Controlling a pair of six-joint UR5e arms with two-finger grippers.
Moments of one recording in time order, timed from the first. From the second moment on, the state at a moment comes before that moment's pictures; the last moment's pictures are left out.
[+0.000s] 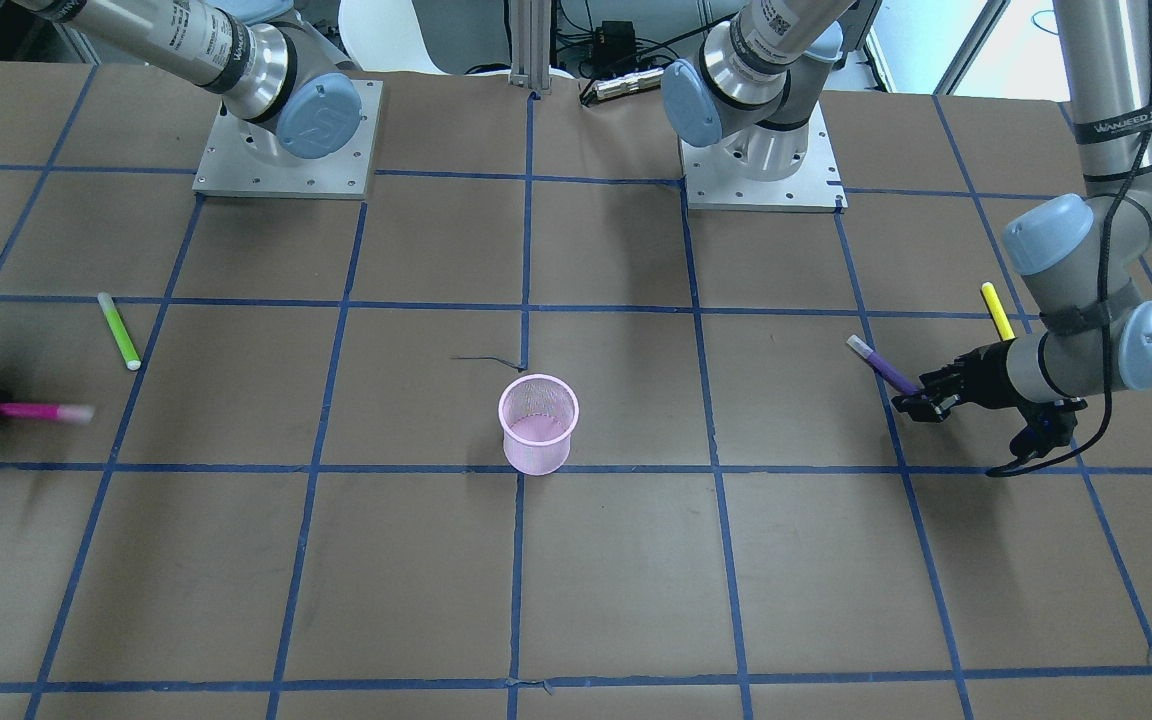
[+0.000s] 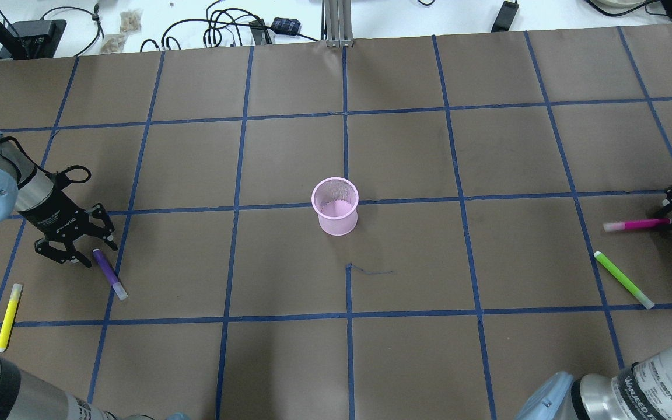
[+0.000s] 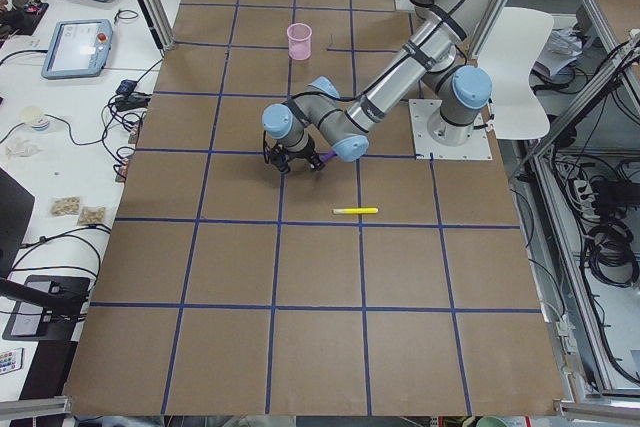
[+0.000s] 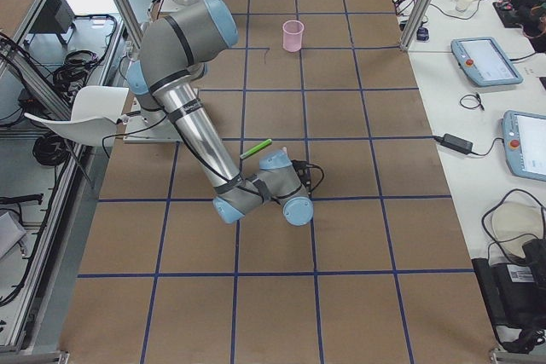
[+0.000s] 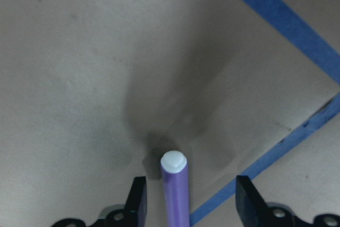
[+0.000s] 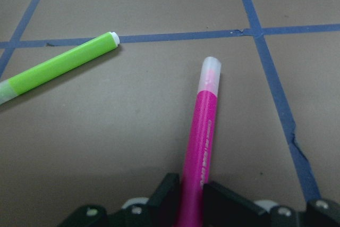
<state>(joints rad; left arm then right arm) -0.99 -1.98 -1.89 -1.23 1.57 -0.05 0.63 -0.90 1.55 -1.55 -1.17 -2.63</state>
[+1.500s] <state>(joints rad) -1.01 -1.92 -1.80 -1.27 1.56 -0.05 1.13 -1.35 1.45 -1.53 -1.24 -1.71</state>
